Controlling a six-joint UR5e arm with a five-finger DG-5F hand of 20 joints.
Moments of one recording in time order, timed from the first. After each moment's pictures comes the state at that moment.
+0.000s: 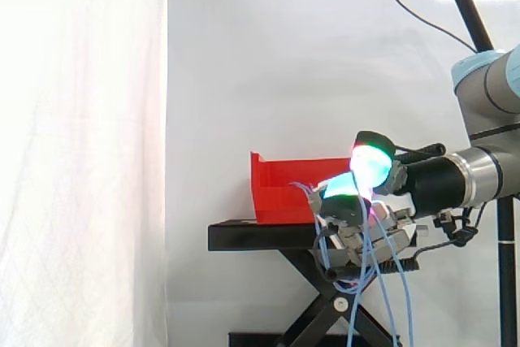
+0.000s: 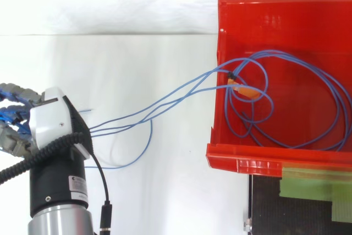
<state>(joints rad) -0.01 -2.24 -1.21 -3.06 -1.88 0.06</state>
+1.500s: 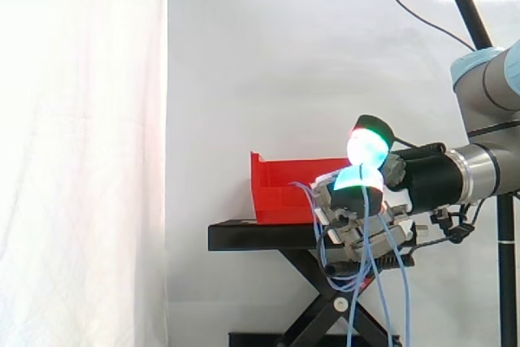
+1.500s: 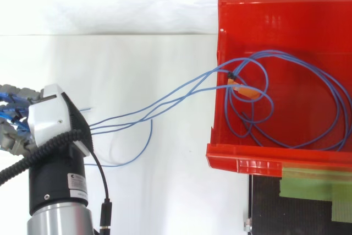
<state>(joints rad) -0.01 -2.24 -1.20 -3.05 -1.88 0.04</state>
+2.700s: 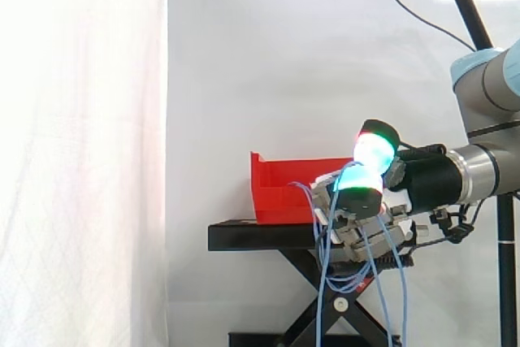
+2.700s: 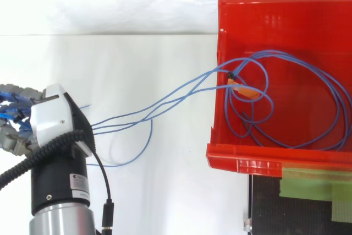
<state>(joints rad) -0.01 -2.24 -1.20 -3.05 -1.88 0.03</state>
